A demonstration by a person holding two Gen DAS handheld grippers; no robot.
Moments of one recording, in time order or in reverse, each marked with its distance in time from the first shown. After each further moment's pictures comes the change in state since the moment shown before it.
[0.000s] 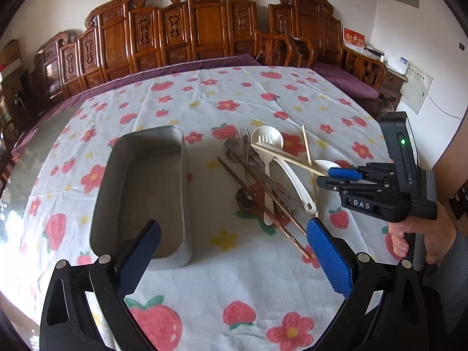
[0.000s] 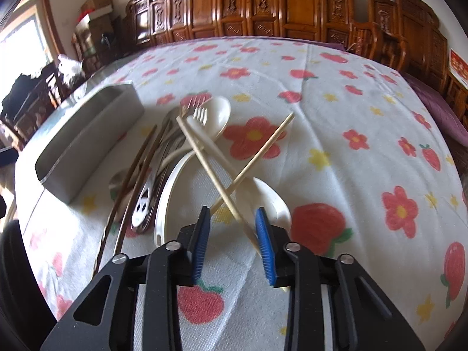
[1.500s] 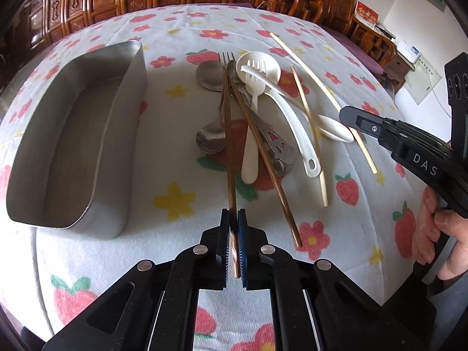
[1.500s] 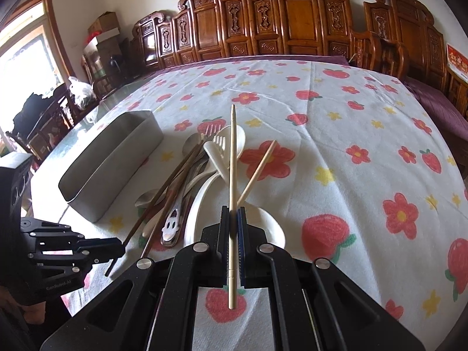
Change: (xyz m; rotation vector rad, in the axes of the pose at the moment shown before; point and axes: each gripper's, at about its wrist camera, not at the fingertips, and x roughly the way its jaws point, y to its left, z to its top) left arm 0.078 -0.011 -0.026 -0.098 0.234 -0.097; right arm -0.031 0.003 0.004 0.046 -0.107 0.066
